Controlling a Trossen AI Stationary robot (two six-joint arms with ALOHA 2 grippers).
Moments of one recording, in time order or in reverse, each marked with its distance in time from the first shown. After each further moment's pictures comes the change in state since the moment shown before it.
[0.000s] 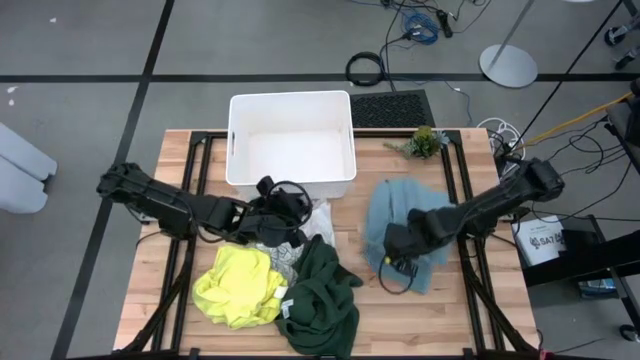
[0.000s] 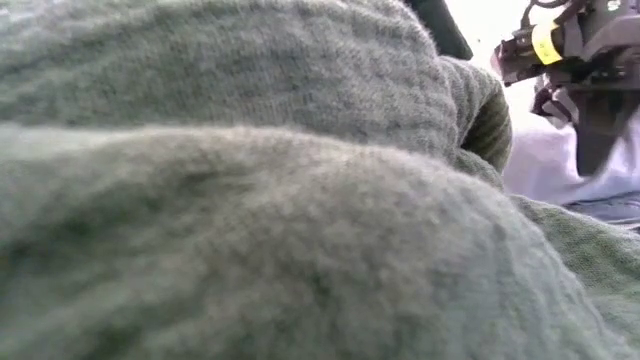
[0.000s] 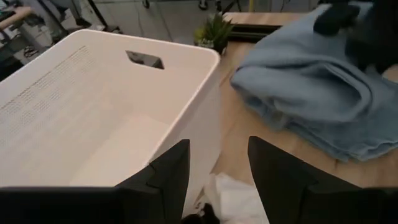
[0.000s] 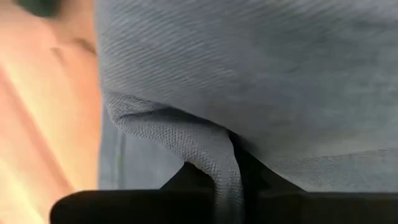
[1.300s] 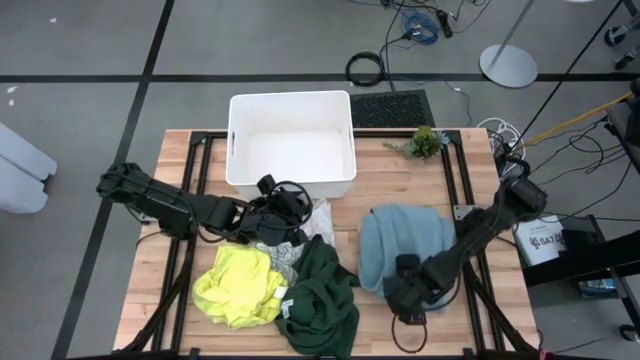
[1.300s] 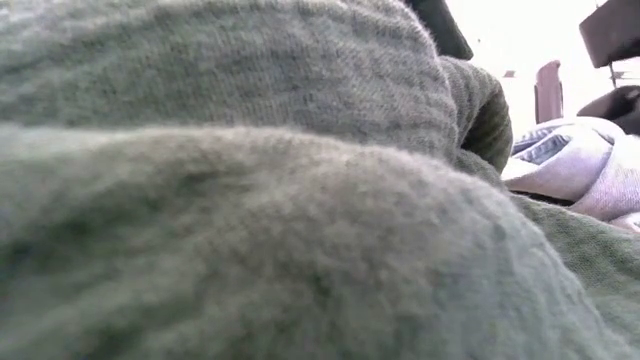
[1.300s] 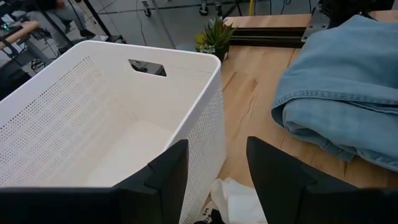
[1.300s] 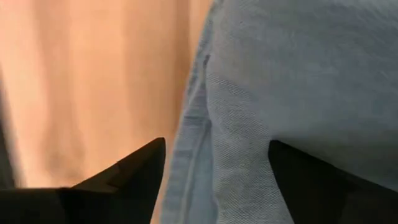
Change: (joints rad) left arm 0.001 -0.001 -0.011 0.030 -0.019 0.069; right arm 0.313 0.245 0.066 0.261 -0.070 -0.018
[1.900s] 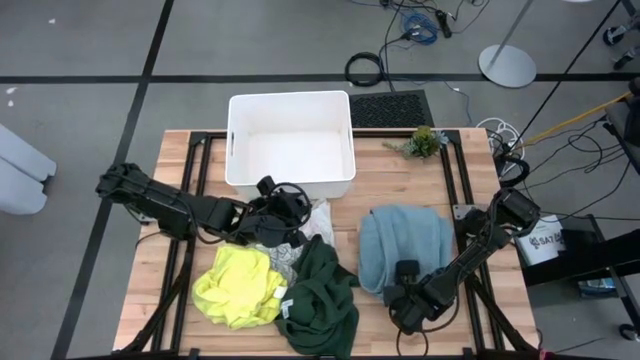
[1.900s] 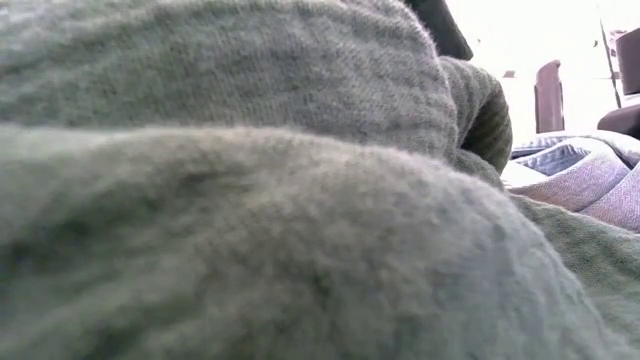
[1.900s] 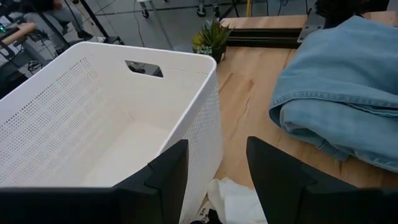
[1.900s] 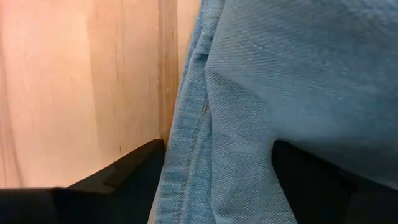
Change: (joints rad) left arm -0.008 0.000 0.000 0.007 0.001 0.000; right arm 0.086 0.168 0.004 0.042 0.158 0.095
